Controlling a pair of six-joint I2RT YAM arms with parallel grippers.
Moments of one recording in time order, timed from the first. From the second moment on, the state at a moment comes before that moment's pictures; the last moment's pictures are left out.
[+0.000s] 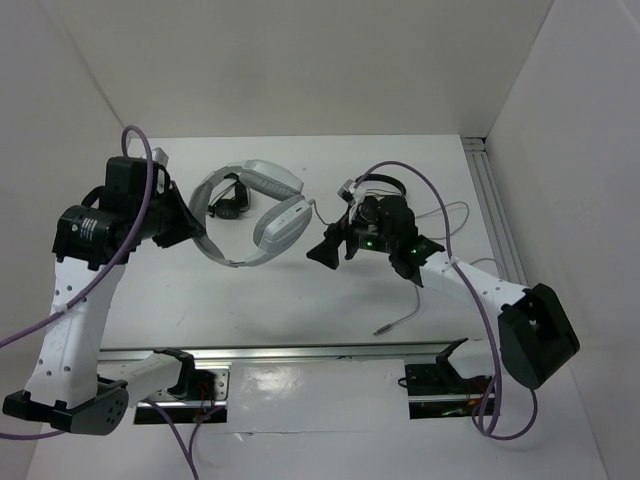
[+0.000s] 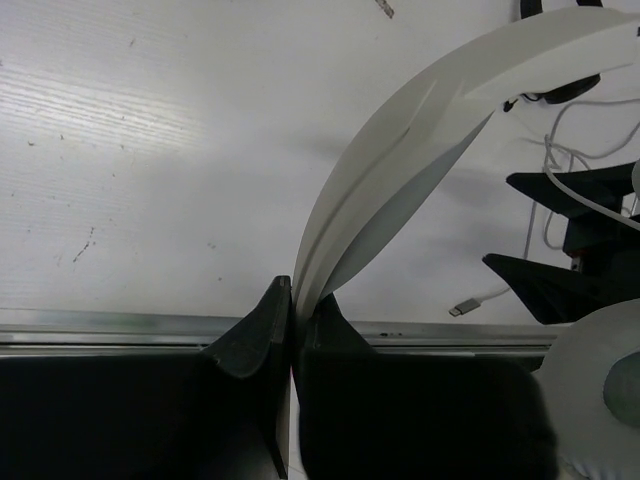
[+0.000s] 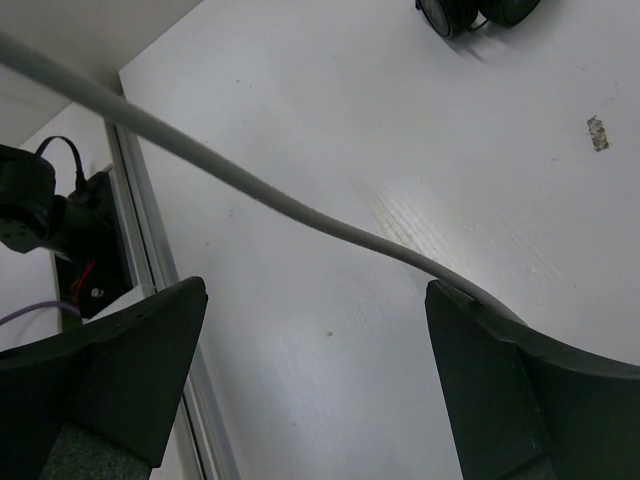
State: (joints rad) left arm -0.20 1.12 1.62 -1.31 0.00 -0.58; right arm 0.57 1.30 0.77 0.26 -0.58 0.23
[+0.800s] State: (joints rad) left arm -0.17 1.12 1.72 -1.38 -0.02 -0.59; right arm 0.64 1.14 0.78 0.22 -0.39 0.08
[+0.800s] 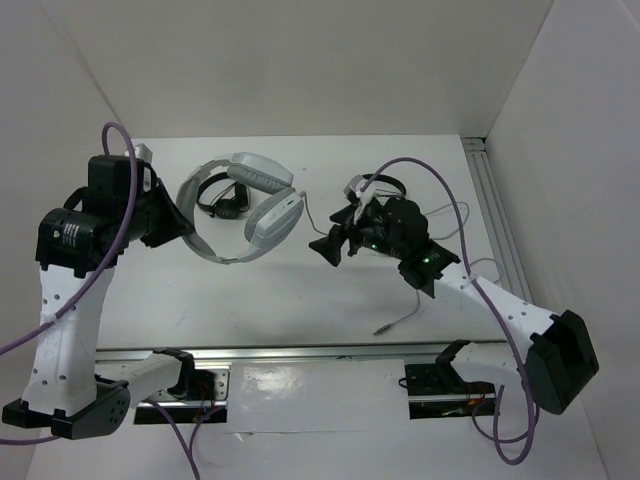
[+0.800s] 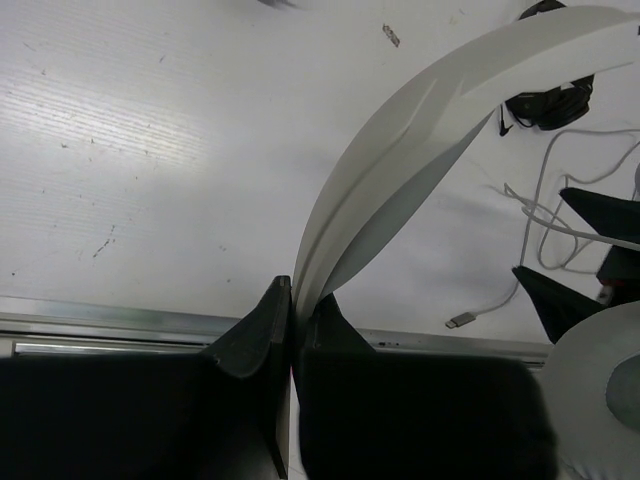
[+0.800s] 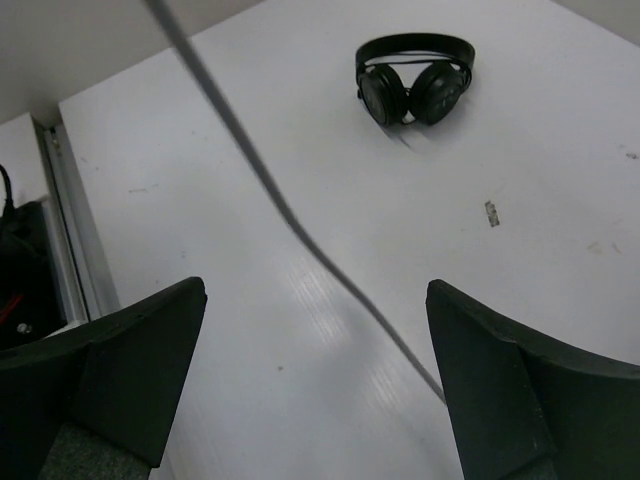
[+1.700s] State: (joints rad) left arm -0.16 1.11 1.89 -1.41 0.04 -0.62; right arm 0.46 1.51 0.90 0.38 -0.55 0.13
